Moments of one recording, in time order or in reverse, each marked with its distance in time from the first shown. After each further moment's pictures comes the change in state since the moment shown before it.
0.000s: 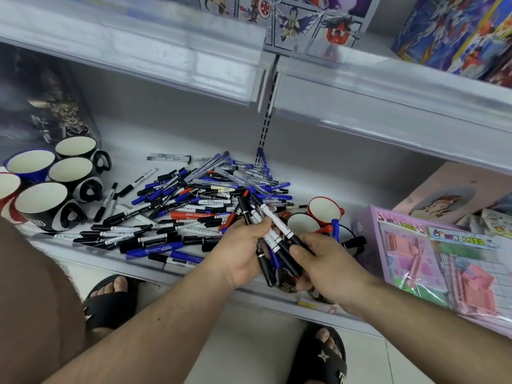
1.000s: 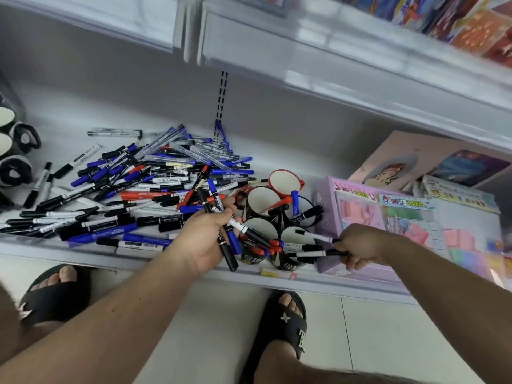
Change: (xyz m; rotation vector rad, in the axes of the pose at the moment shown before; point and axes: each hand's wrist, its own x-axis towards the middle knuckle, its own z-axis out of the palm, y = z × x) left_hand 0.018 -0.035 -0.010 0.063 0.177 -0.044; right_hand 0.024 0.109 -0.139 -0.355 0.006 0.611
